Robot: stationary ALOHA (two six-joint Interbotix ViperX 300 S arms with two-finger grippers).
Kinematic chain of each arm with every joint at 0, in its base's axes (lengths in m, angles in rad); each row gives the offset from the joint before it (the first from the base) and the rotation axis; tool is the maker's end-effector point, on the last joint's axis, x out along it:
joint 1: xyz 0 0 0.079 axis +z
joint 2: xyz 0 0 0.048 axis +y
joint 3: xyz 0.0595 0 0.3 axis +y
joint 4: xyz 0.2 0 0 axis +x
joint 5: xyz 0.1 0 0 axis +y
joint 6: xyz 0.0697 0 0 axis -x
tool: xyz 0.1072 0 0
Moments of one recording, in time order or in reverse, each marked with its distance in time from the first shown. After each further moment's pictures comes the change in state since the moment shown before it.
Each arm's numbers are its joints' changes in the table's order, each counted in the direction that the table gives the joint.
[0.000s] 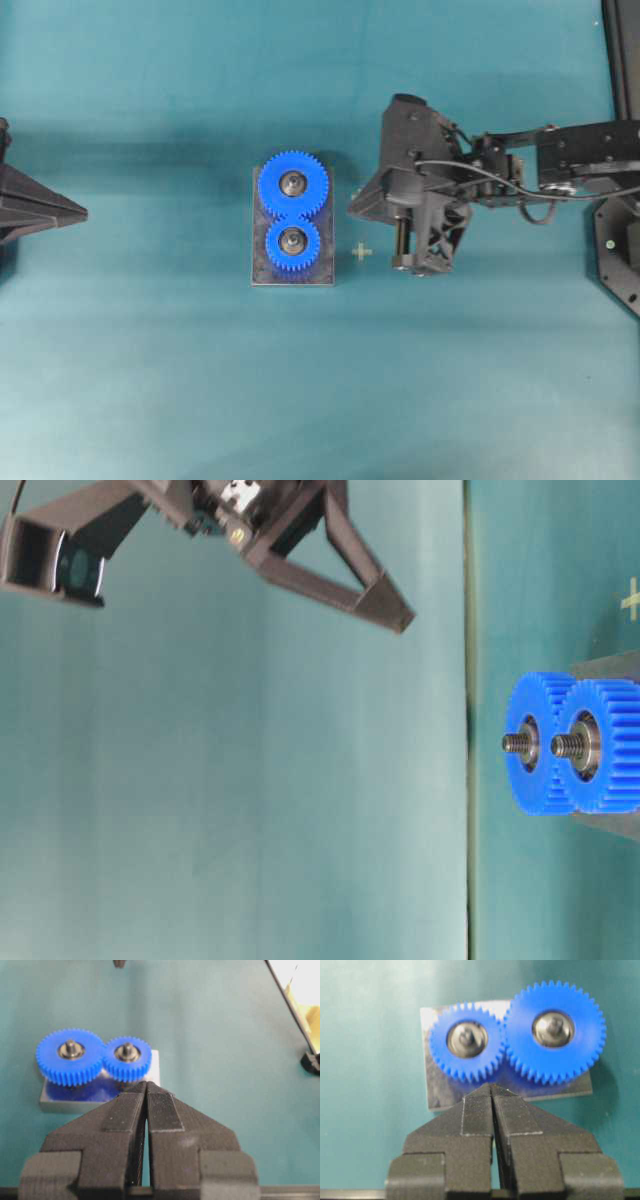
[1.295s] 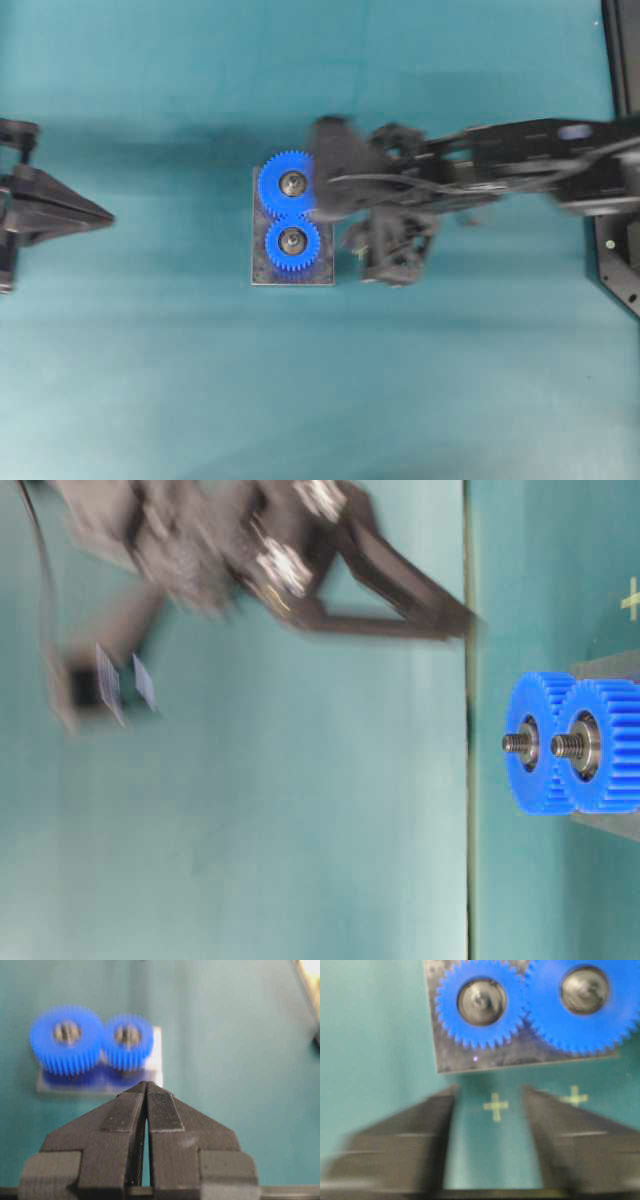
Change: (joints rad) left arm 0.000 0.092 -0.043 0.000 0.003 0.003; right arm 0.020 0.114 -0.187 0.018 0.305 0.000
